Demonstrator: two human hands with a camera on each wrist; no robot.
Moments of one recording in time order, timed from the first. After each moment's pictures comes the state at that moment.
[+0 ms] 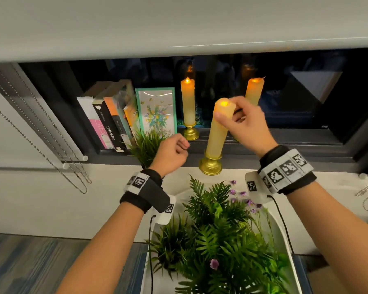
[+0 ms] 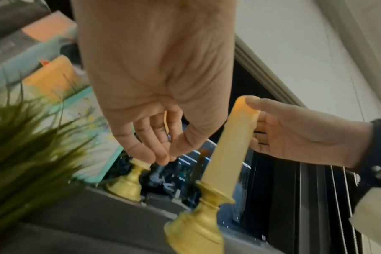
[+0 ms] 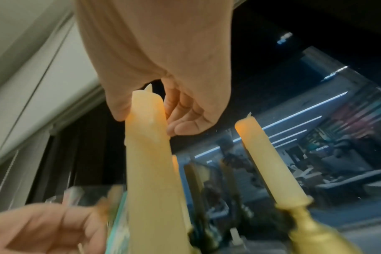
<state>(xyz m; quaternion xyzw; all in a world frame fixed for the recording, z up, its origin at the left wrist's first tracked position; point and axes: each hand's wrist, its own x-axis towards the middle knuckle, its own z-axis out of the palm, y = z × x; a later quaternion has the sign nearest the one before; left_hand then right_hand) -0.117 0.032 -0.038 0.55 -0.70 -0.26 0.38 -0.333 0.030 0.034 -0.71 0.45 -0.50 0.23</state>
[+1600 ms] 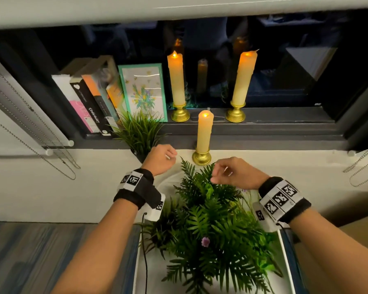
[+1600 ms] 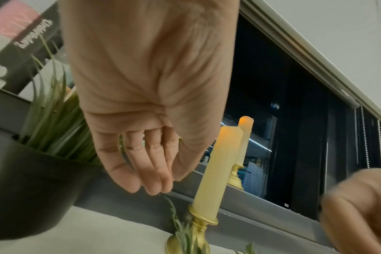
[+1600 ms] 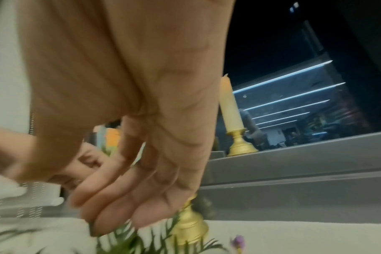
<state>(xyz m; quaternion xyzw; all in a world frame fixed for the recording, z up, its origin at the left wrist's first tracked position) -0.101 0.033 -0.117 0.62 -0.69 -0.28 0.23 -0.367 0.082 -0.087 -0.76 0.48 -0.14 0.41</state>
